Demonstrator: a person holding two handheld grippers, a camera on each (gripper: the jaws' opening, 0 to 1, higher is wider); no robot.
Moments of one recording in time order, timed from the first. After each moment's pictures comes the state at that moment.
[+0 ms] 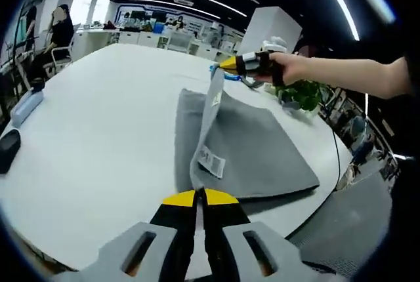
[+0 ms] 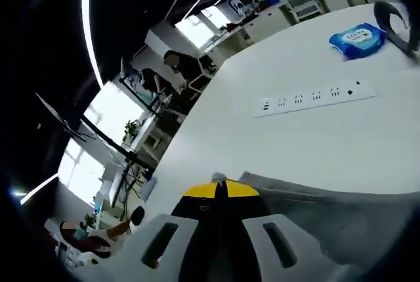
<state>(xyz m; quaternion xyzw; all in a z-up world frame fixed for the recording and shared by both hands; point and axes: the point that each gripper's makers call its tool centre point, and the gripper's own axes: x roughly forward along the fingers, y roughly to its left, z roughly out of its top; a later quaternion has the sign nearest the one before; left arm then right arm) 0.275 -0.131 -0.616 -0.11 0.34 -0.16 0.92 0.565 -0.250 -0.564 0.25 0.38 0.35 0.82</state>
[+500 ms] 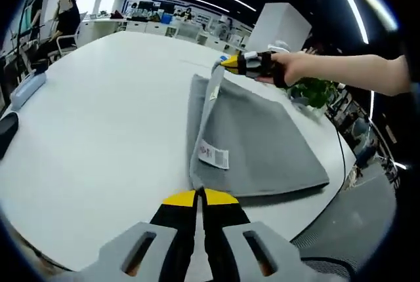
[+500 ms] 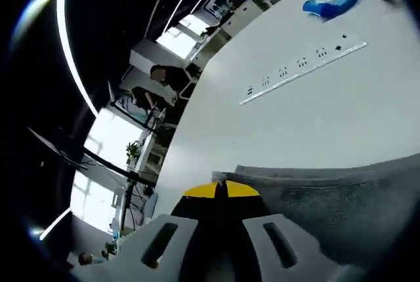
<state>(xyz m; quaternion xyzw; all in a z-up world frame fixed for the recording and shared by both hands) 0.277 -0.122 -0.639 -0.12 0.36 -0.15 0.91 0.572 -0.235 -0.606 0.34 0.40 0.31 0.79</state>
